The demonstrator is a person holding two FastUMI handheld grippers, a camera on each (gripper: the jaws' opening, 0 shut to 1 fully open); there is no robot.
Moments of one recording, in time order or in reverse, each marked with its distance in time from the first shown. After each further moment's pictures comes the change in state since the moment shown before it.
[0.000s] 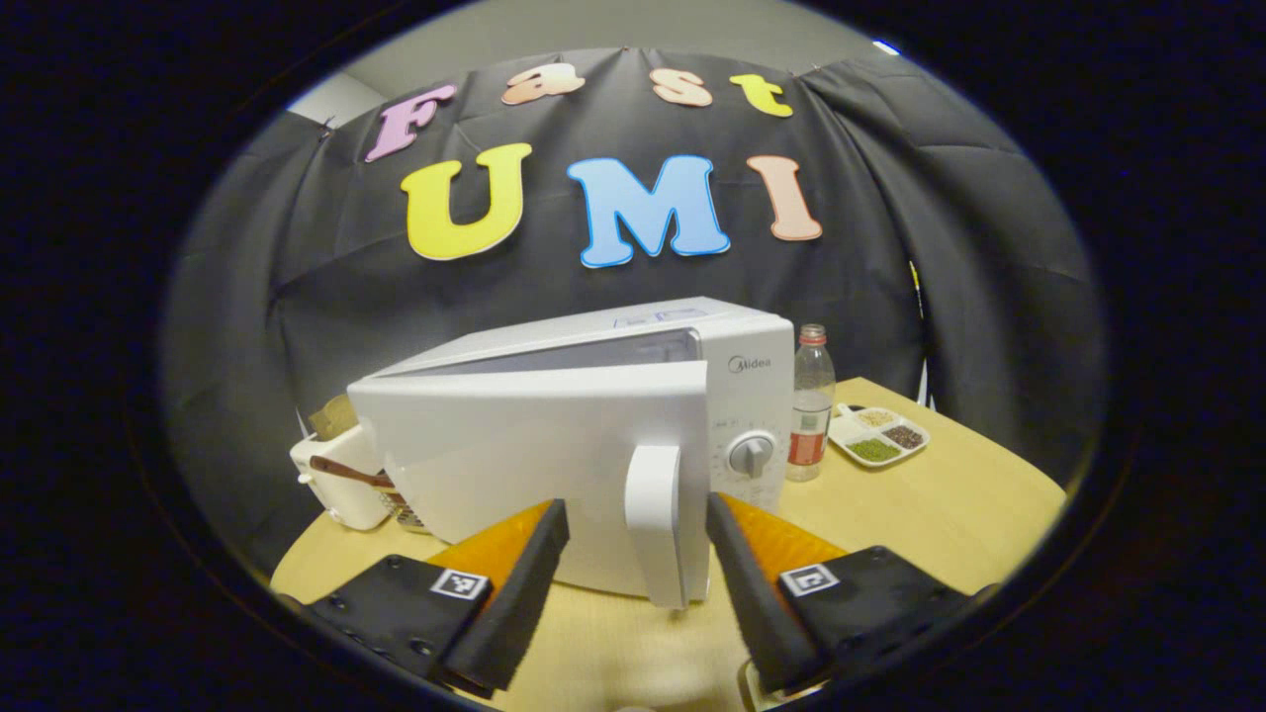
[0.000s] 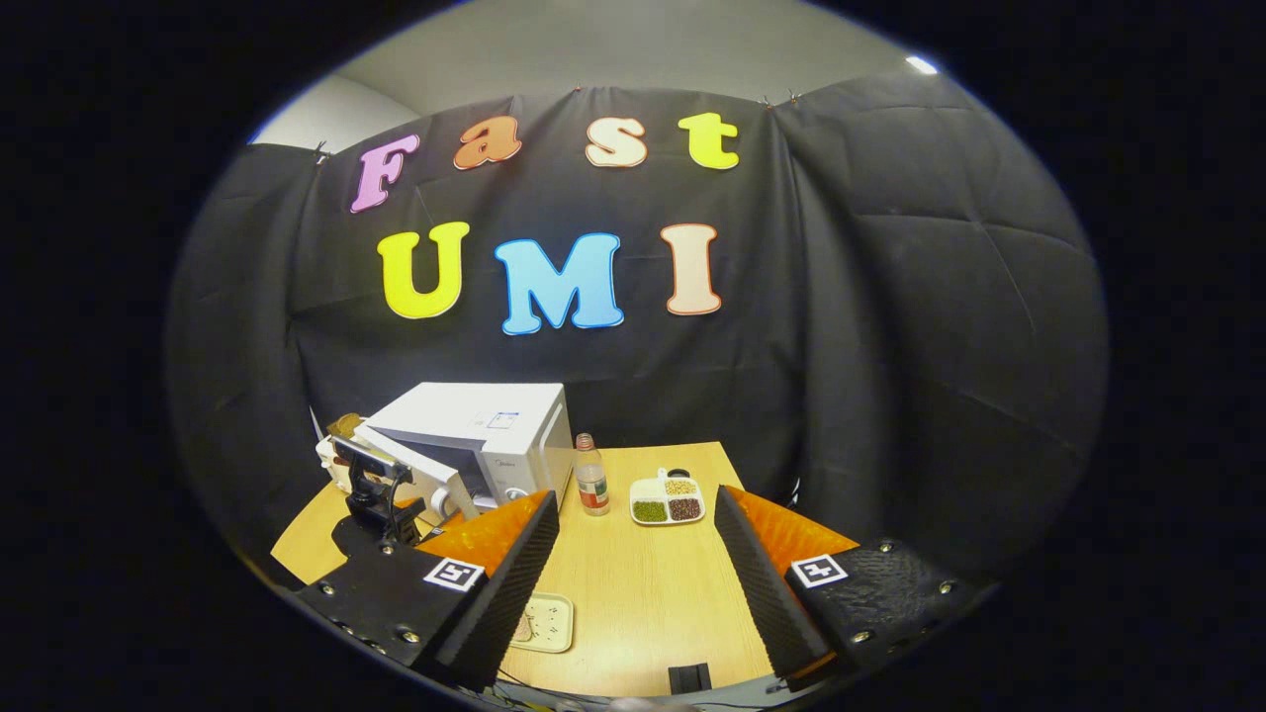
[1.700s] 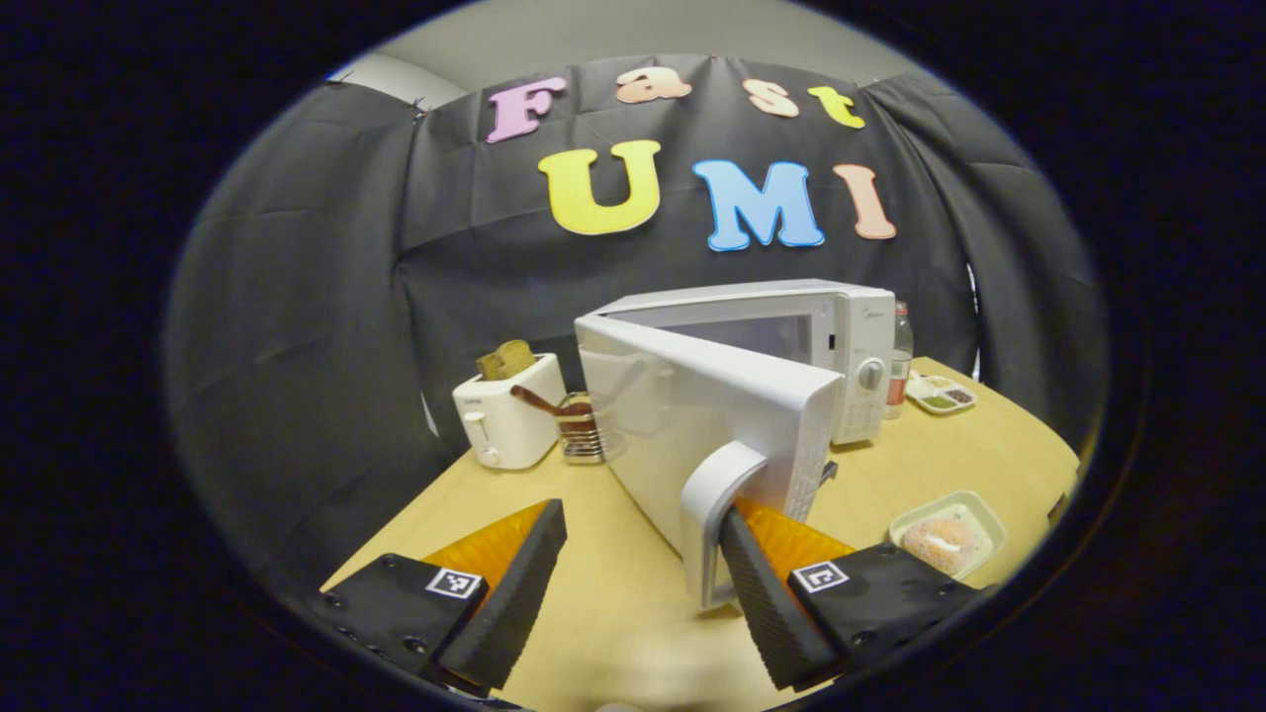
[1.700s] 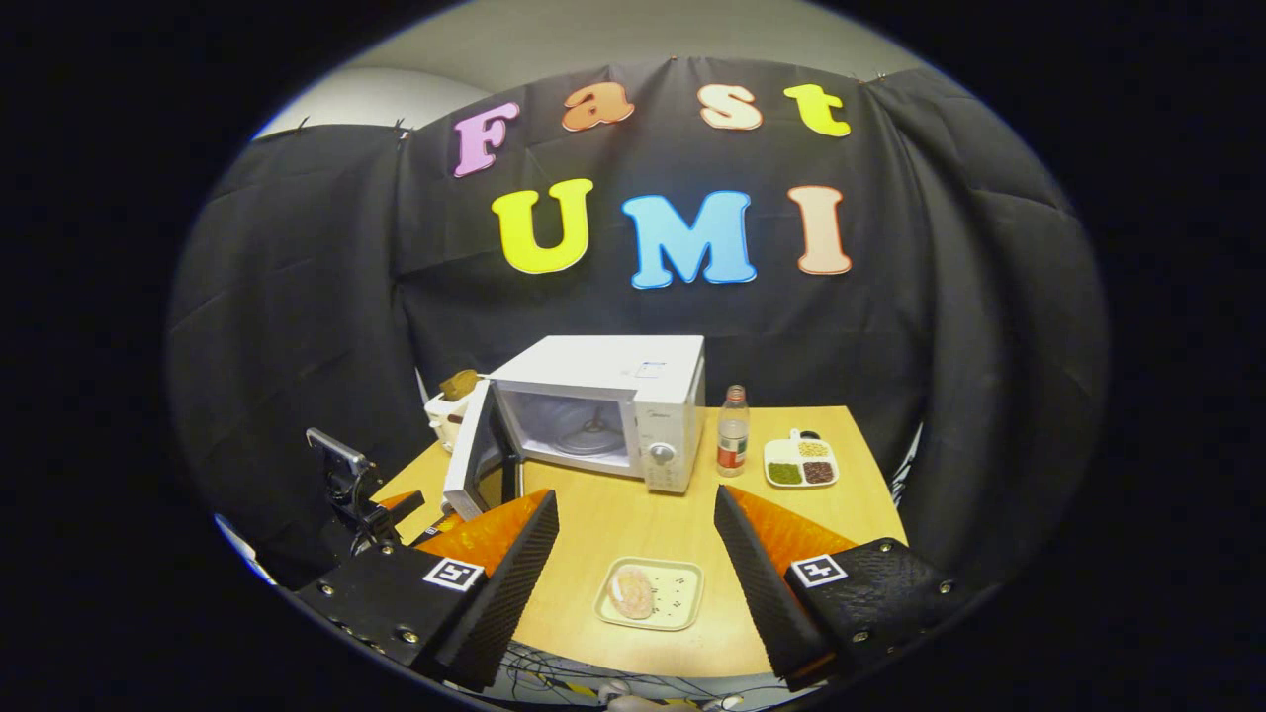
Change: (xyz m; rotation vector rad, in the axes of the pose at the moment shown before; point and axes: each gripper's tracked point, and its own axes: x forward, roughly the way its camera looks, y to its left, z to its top) left arm -0.184 0.201 -0.086 -0.064 0.068 0.212; right arm -0.006 0.175 -0.056 -0.041 0.116 0.345
